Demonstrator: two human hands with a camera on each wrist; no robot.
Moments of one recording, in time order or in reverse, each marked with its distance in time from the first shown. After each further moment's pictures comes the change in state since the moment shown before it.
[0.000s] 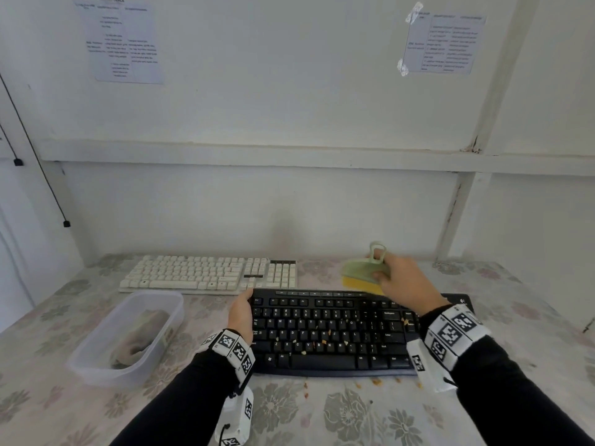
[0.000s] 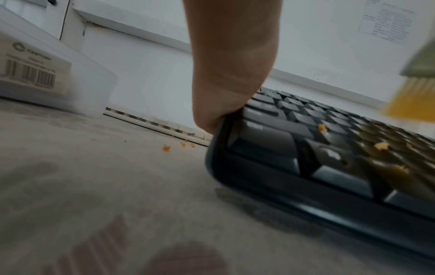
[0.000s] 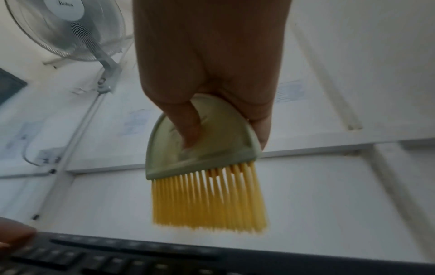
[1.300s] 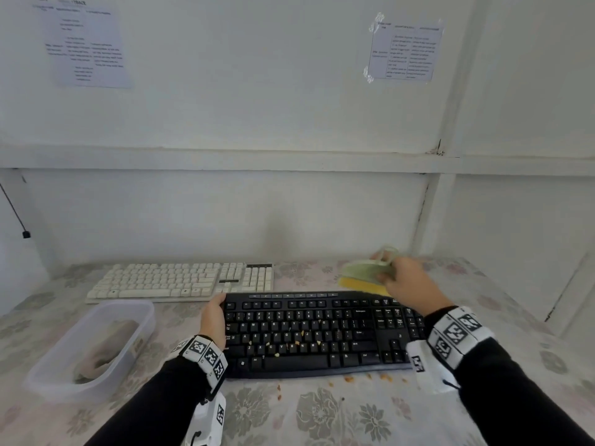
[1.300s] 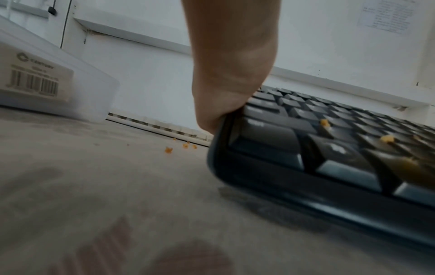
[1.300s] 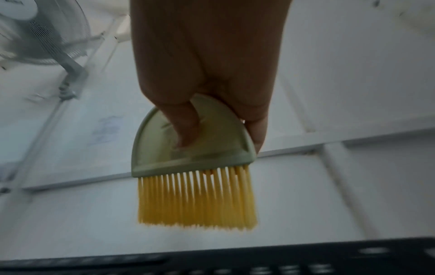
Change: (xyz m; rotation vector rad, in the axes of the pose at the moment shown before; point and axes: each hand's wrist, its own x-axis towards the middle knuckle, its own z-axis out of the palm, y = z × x) left_hand 0.003 -0.001 -0.001 -0.023 0.013 0.021; right_hand -0.020 0.042 -0.027 0.102 0.076 0.025
